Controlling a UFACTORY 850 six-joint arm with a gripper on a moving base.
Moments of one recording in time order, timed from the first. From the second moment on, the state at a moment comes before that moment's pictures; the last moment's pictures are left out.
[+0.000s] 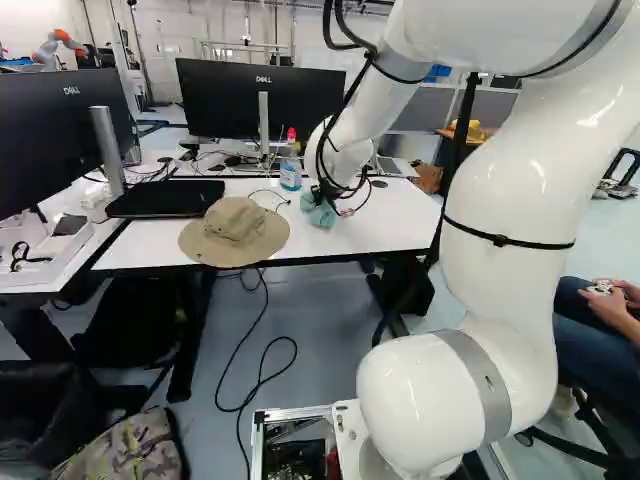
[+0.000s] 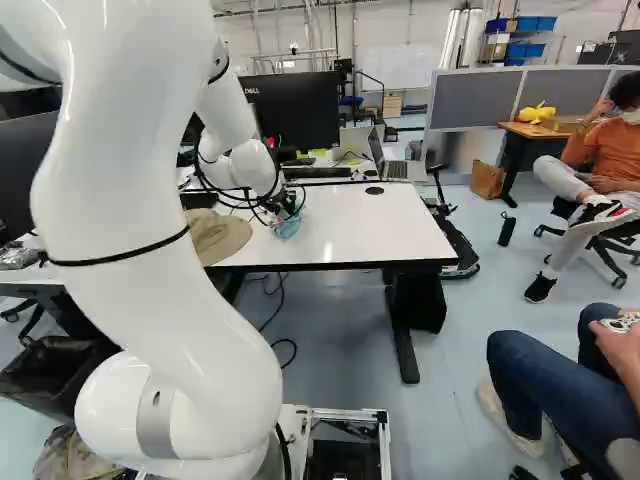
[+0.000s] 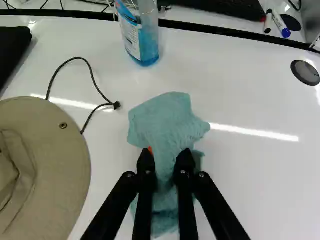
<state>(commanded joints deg) 5.4 -11.2 -48.1 -5.1 3.9 0.0</state>
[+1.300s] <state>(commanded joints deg) 2.8 0.7 -45.4 -5.1 -9.5 0.0</state>
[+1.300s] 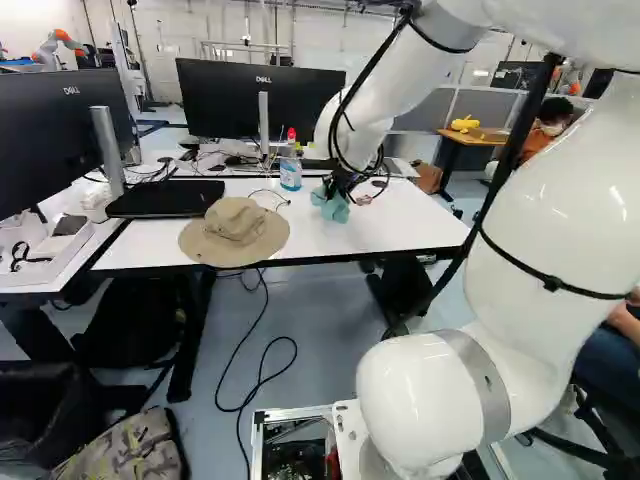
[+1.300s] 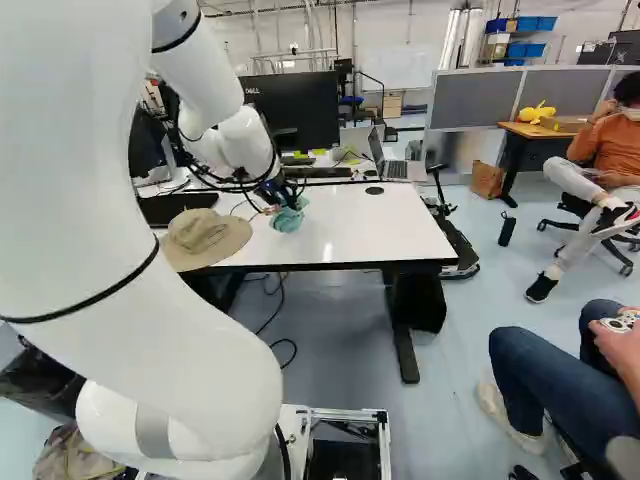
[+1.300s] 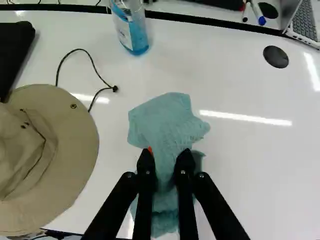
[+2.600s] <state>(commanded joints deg) -10.6 0.6 -47.7 -5.1 -11.9 0.0</state>
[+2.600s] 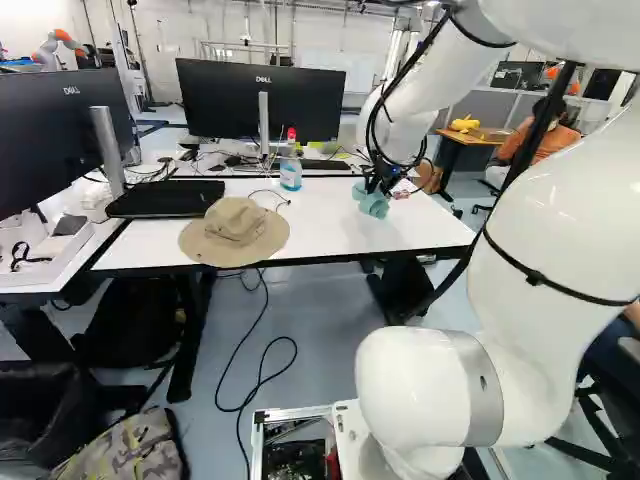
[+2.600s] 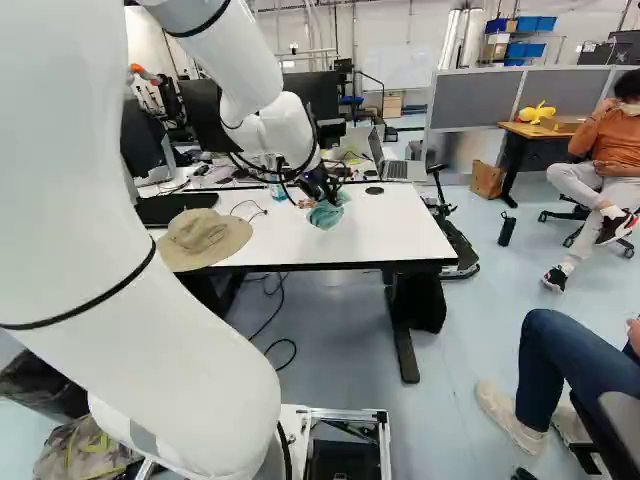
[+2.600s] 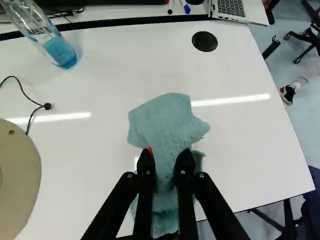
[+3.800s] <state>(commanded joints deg) -22.3 -4.0 -52.5 -5.1 -11.9 0.0</state>
